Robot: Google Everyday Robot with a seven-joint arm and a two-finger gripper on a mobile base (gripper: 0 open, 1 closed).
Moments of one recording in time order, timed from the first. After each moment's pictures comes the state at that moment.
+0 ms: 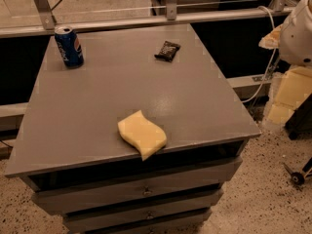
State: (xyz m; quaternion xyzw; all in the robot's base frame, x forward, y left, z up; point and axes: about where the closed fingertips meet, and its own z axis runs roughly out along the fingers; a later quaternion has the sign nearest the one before) arm 0.439 -0.216 0.977 -0.60 0.78 -0.04 0.16
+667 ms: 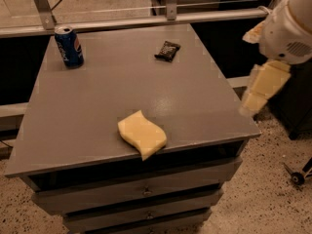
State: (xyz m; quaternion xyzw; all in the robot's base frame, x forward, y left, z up) arm 0.479 -0.196 0.968 -0.60 0.77 -0.02 0.21
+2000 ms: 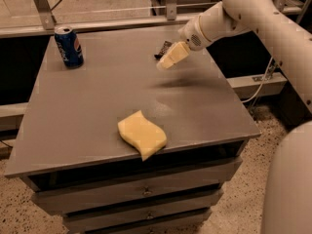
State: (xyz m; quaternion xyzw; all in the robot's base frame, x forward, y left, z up) arm 0.735 -0.066 0.884 -0.50 0.75 0.17 0.39
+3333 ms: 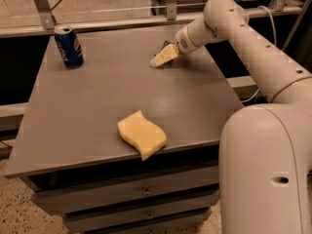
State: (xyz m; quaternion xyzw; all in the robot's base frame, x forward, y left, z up) arm 0.825 -0.068 0.822 -0.41 0.82 0.16 0.38
